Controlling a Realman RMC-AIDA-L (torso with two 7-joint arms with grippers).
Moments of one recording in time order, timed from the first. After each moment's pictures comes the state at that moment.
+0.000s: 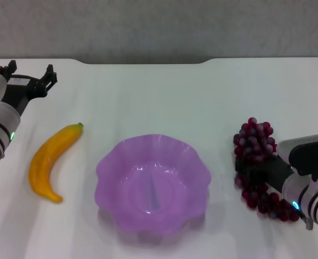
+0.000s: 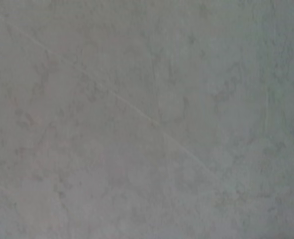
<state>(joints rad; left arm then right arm) -0.61 -2.04 -1.43 -0.35 2.64 0.62 0.04 0.52 2.02 -2.34 -0.50 1.13 -0.27 -0.15</state>
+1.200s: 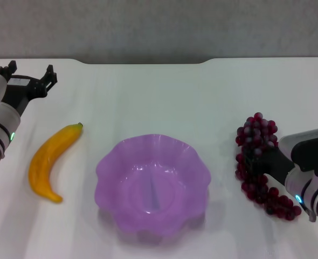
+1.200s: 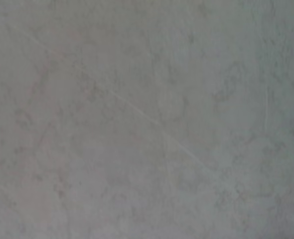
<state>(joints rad) -0.61 -2.04 -1.43 -0.35 2.64 0.62 0.04 0.53 2.01 -2.35 -0.48 1.09 -0.32 -0.15</state>
